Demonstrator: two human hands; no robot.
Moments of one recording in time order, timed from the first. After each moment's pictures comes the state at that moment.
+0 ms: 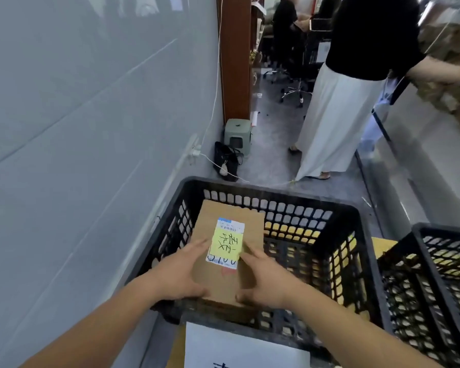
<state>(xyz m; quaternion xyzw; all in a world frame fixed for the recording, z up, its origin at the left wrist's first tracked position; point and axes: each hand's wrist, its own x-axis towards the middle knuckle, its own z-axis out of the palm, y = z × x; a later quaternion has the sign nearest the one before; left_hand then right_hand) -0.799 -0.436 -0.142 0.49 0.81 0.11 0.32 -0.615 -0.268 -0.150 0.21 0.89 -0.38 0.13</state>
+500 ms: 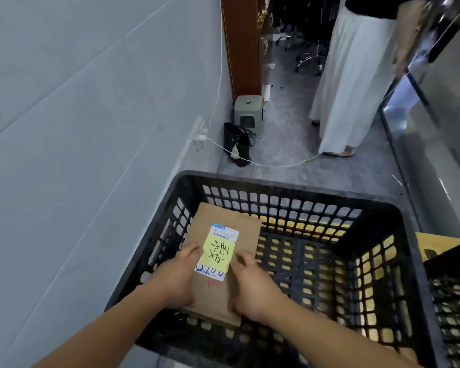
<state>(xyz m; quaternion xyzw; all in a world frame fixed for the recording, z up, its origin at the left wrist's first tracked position) -0.828 -0.397 -0.192 0.41 0.86 -0.05 0.31 -0.674 -0.264 -0.237 0.23 0.88 -0.39 0.15</state>
